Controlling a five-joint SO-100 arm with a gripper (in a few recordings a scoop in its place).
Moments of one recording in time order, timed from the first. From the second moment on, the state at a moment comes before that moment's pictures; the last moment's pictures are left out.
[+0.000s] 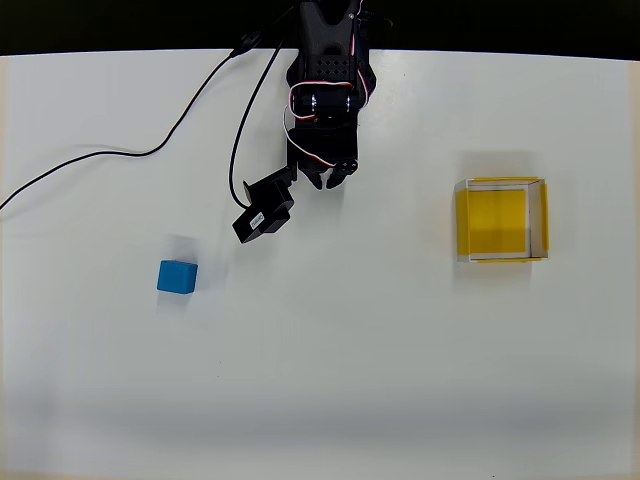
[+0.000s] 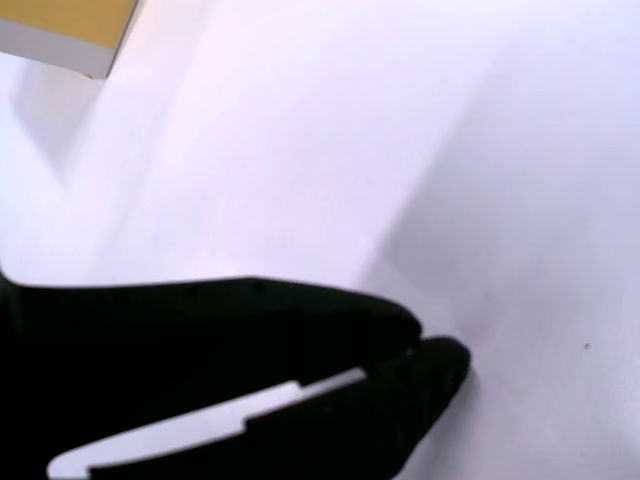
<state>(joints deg) -4.7 190.0 178.6 76.9 -92.1</state>
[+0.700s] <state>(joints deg) -4.7 190.0 178.6 76.9 -92.2</state>
